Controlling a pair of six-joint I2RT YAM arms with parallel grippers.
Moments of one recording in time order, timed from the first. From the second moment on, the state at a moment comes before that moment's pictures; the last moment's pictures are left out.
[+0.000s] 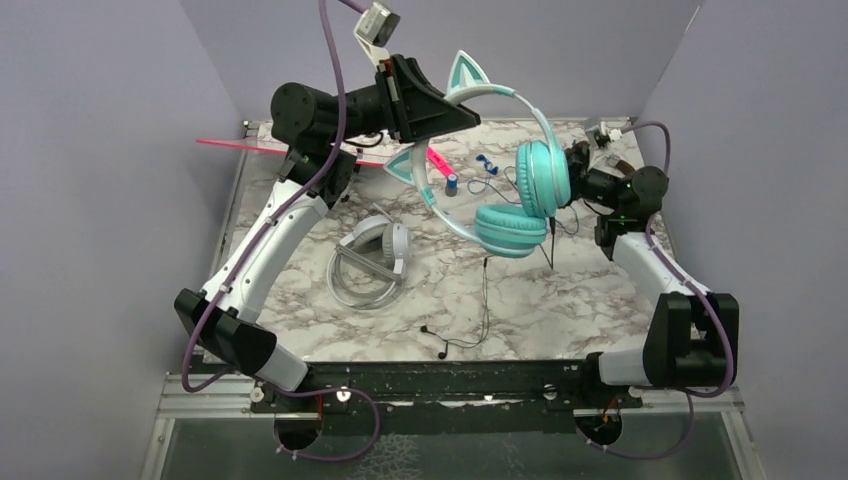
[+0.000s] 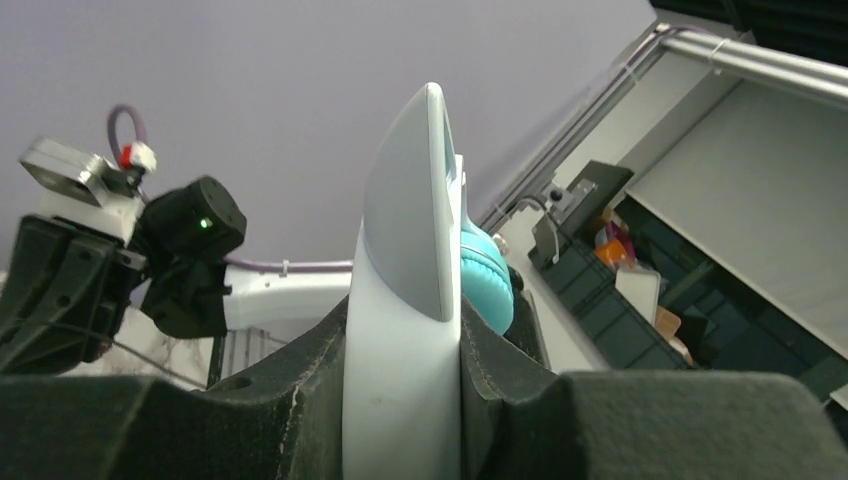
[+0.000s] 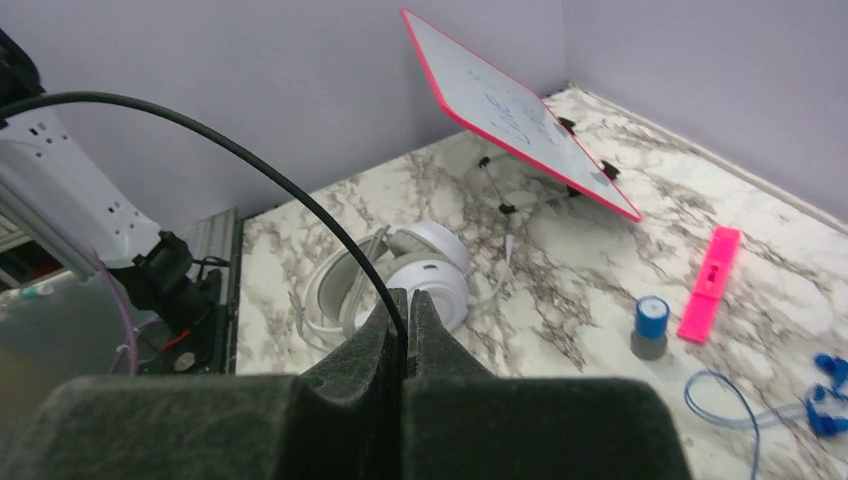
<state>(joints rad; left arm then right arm) -0.50 1.51 1.75 0.54 0.96 -1.41 -0.03 1.34 0.78 1.00 -1.22 0.64</state>
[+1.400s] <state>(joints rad) -0.81 1.41 1.29 0.06 0.82 -0.63 0.16 1.54 1.32 0.64 -1.19 0.65</state>
